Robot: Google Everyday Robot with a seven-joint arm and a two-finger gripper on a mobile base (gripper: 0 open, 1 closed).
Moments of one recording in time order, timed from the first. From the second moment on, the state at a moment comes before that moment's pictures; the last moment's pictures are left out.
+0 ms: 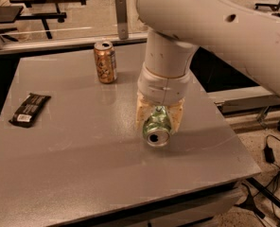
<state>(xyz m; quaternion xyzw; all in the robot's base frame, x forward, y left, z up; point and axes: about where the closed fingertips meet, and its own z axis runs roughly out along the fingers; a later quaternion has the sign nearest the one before) 0.447 -0.046 0.869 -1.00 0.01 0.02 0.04</state>
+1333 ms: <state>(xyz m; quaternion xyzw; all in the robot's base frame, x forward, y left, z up) 0.452 -0.005 0.932 -0.85 0.39 0.25 0.24</state>
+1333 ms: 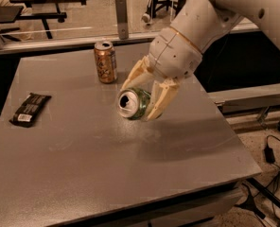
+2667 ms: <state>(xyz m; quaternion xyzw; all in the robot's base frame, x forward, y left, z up) 0.437 0.002 0.917 -0.73 0.40 0.45 0.32</state>
